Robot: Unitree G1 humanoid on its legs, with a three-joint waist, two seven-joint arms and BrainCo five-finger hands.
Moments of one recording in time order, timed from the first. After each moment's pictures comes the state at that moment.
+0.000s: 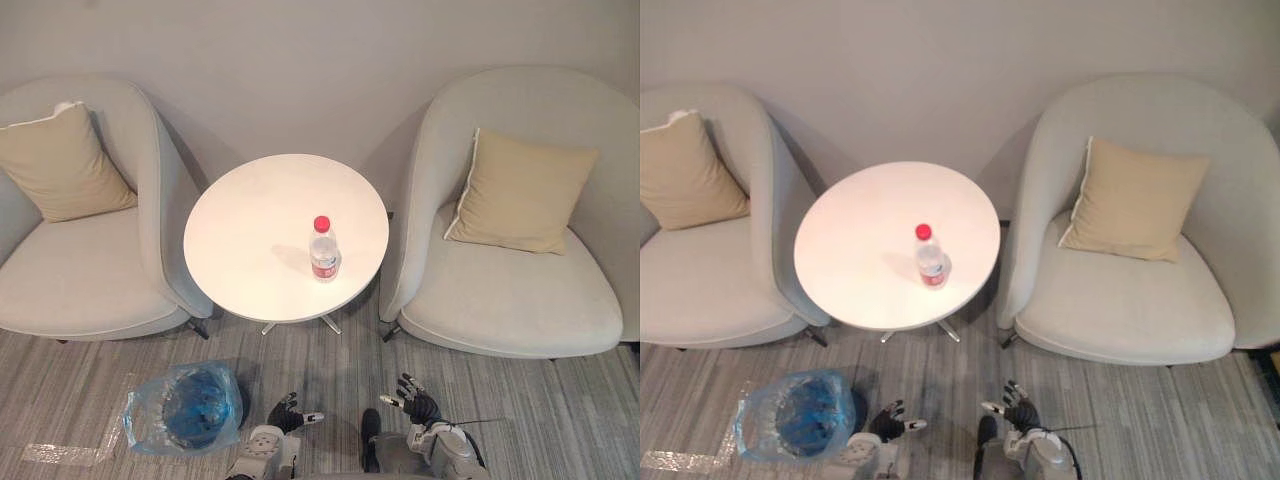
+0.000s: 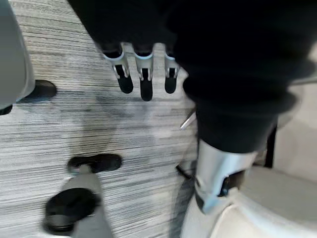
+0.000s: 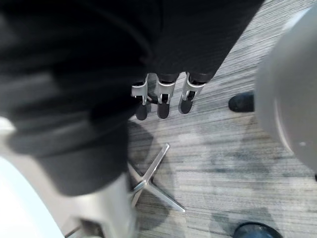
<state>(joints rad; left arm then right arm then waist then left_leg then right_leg) -0.05 -0.03 -0.14 1.08 -0.08 -0.10 0.04 0.02 -0.08 0.04 0.98 0.32 -0.21 0.12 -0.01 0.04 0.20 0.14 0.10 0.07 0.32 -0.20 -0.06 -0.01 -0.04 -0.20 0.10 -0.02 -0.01</state>
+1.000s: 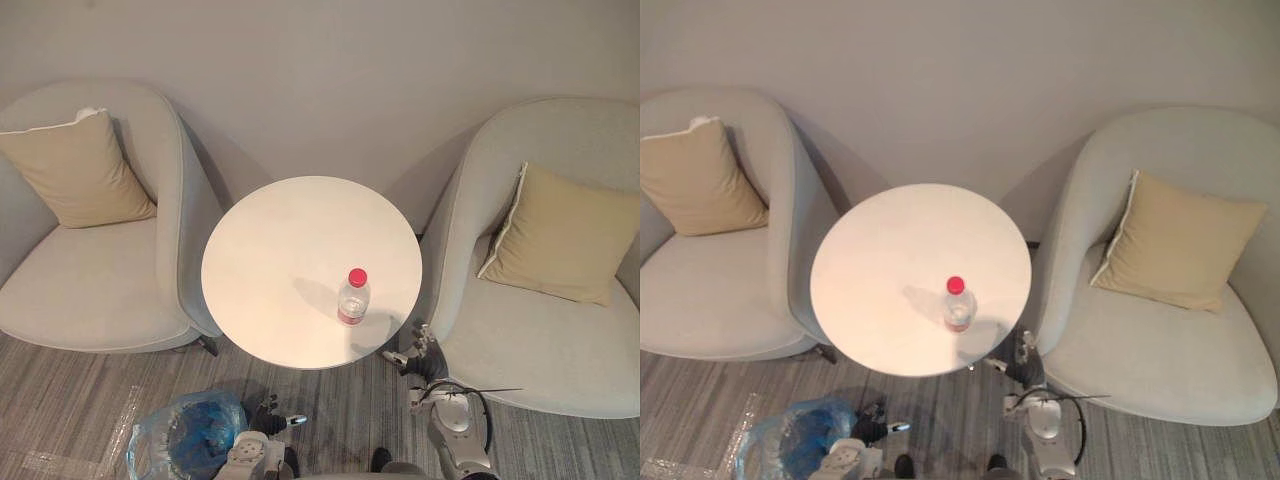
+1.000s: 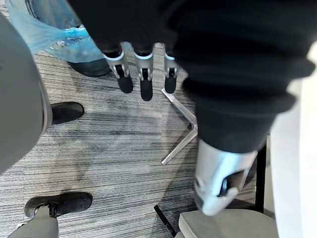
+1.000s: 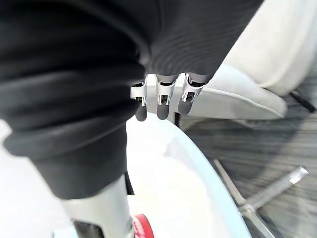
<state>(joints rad) 0.00 0.04 -0.14 1.05 -0.09 -0.12 0.09 0.08 -0.08 0.03 0.48 0.00 -0.30 -0.14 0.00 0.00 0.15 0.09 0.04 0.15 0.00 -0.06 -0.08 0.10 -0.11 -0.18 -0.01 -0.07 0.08</state>
